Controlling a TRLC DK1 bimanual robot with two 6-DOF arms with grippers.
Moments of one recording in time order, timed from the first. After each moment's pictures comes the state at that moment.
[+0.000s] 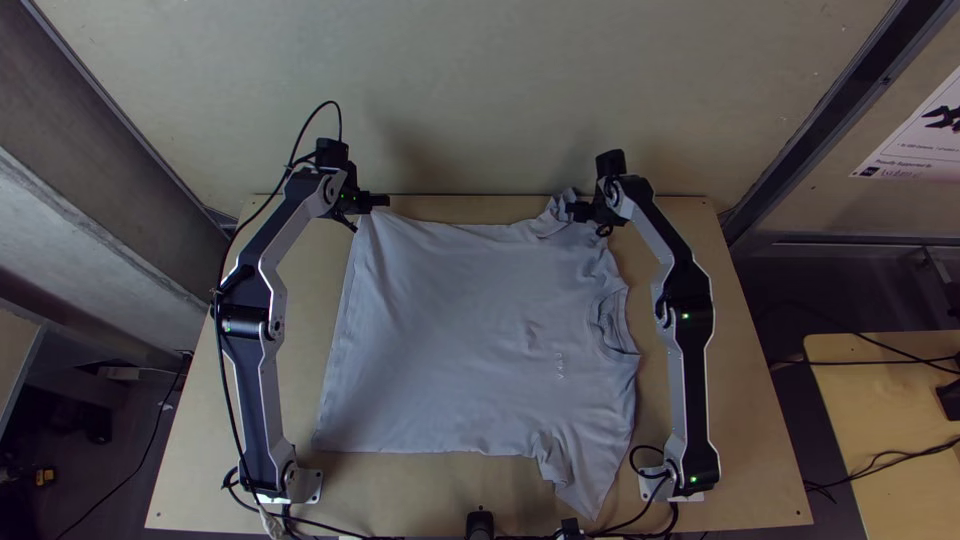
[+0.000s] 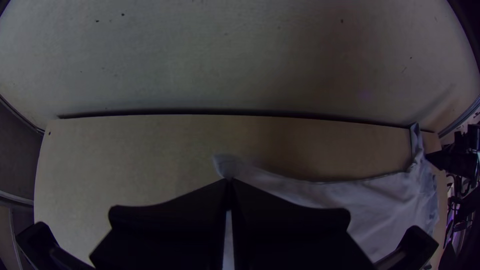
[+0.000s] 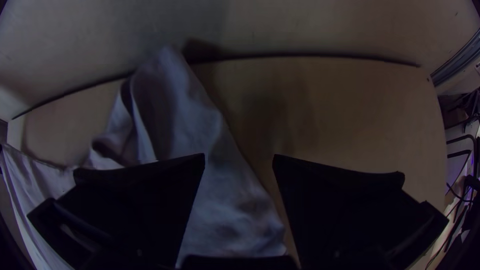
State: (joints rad) left arm -0.10 2.22 2.11 -0.69 -0.03 -0.12; right arm 0.19 2.50 2.27 -0.80 0.09 0.24
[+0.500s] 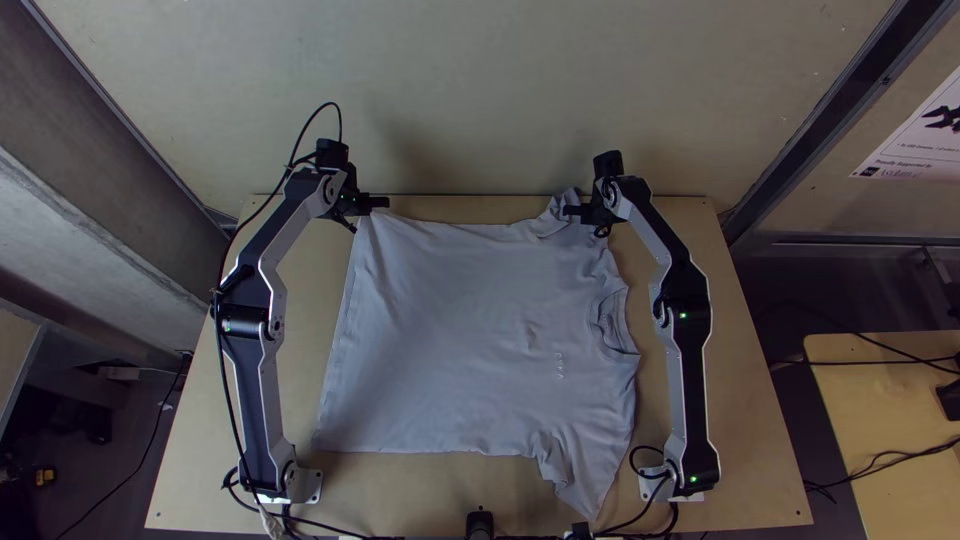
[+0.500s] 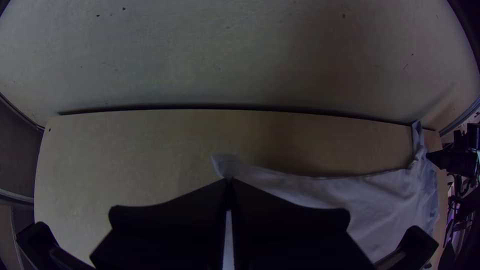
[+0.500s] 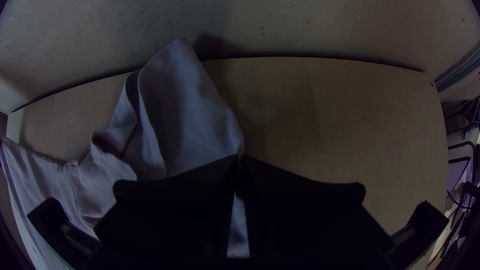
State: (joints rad) left arm -0.10 2.22 2.11 -0.71 -0.03 -0.12; right arm 0.19 2.51 2.29 -0.81 0.09 0.21
